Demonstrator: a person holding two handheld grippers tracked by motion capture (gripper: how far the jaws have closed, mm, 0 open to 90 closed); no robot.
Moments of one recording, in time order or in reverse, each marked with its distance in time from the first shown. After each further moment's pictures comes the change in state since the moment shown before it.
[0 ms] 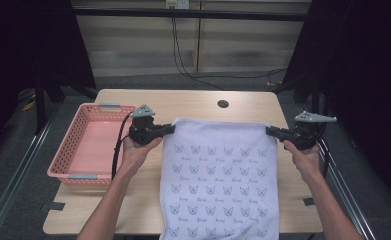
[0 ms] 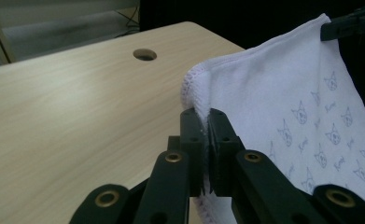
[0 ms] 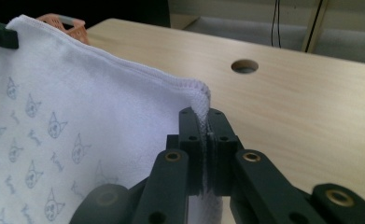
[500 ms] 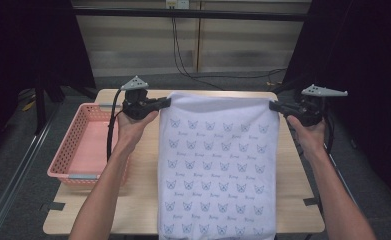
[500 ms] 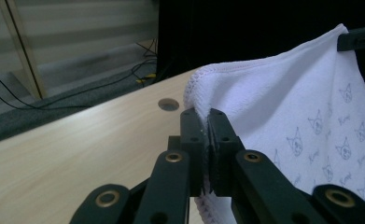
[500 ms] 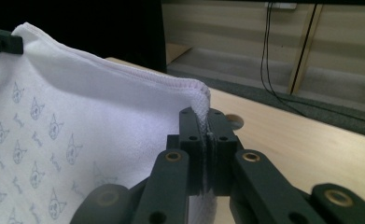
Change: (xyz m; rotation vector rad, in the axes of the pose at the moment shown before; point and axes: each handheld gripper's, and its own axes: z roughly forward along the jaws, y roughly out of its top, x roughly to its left) left arm 0.014 0.066 -0.012 -0.099 0.055 0.024; right arm -0.004 0.069 -0.008 -0.090 -0.024 -0.038
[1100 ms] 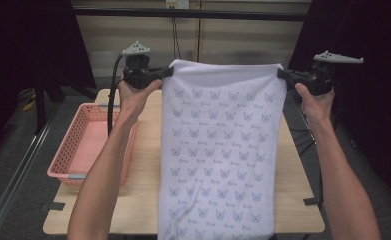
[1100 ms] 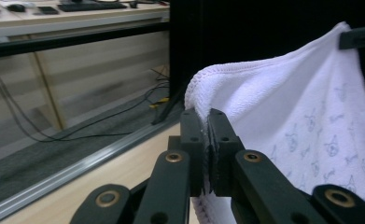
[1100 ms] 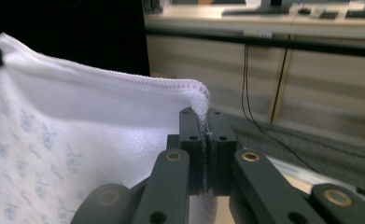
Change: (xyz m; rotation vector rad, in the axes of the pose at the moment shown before) left arm 0.005 0.078 0.002 -0.086 0.043 0.056; right arm -0.023 0.072 0.001 -0.122 -0.041 0.002
